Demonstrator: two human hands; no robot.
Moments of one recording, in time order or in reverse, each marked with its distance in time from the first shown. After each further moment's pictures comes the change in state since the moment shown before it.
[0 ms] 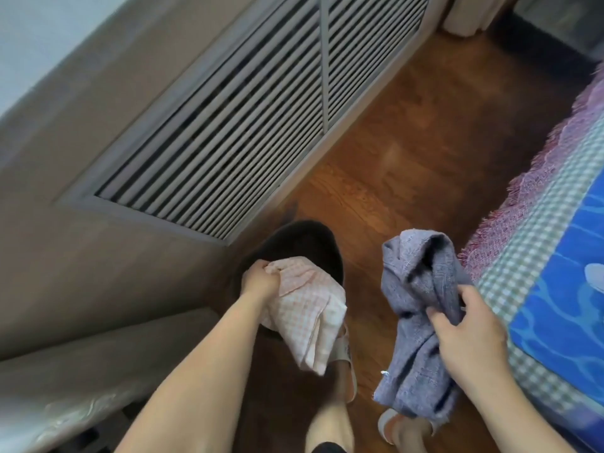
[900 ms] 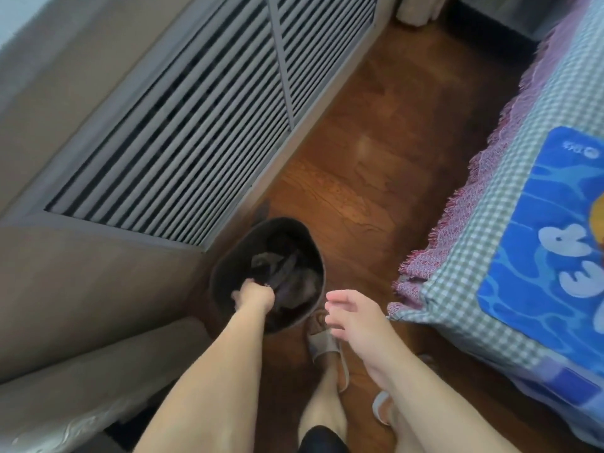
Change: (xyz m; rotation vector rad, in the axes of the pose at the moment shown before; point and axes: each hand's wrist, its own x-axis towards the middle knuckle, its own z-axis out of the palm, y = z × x) left_hand 0.017 -0.024 0.056 0.098 0.029 -0.099; right_hand -0.030 -0.015 0.076 0.539 -0.494 0.288
